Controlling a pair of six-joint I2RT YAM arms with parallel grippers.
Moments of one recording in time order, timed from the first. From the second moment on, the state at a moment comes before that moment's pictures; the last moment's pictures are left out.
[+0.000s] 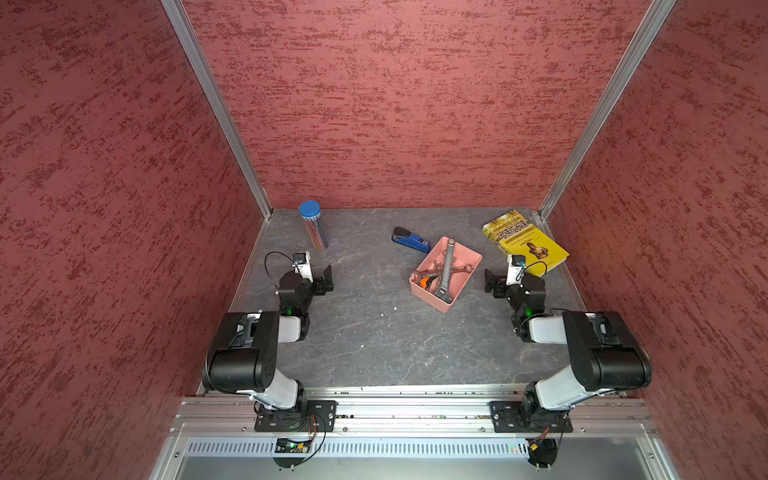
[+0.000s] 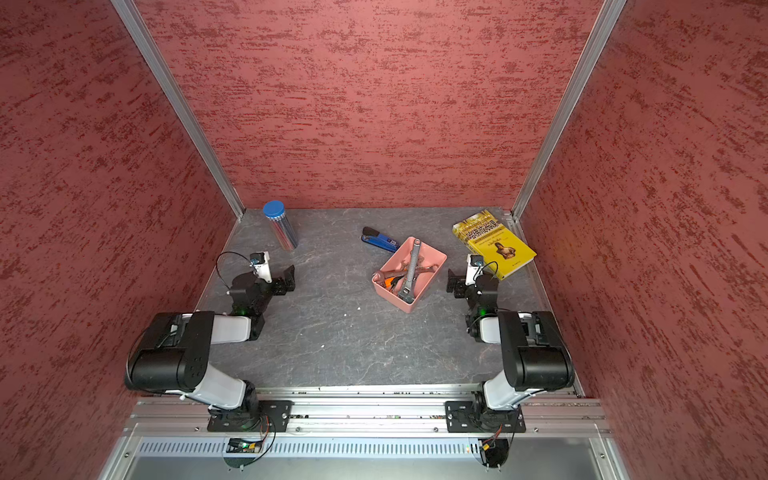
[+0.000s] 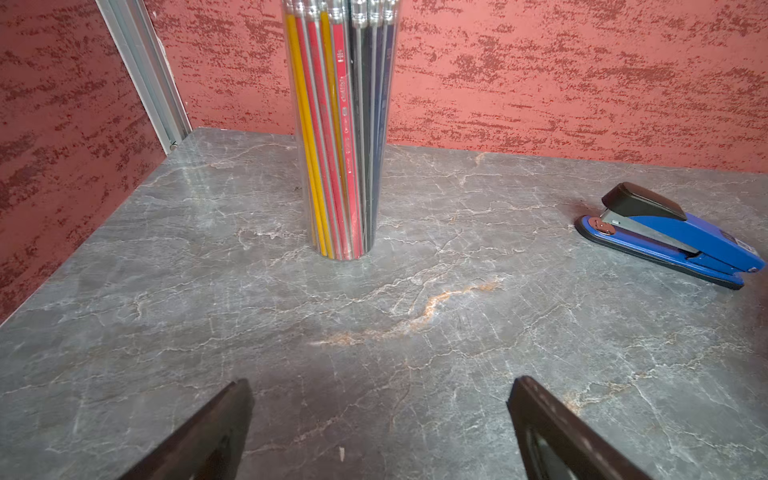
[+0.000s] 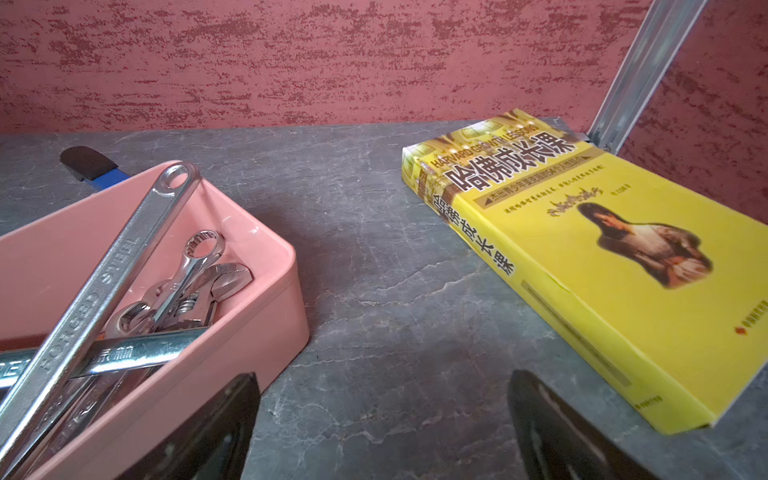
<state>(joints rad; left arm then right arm) 0.04 1.54 0.38 0.86 0.08 -0.09 -0.02 1.56 0.38 0.87 -0.09 0.04</state>
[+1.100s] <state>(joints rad) -0.08 1.14 0.66 0.17 0.12 -0.24 0.01 0.99 0.60 0.30 -0.21 0.19</state>
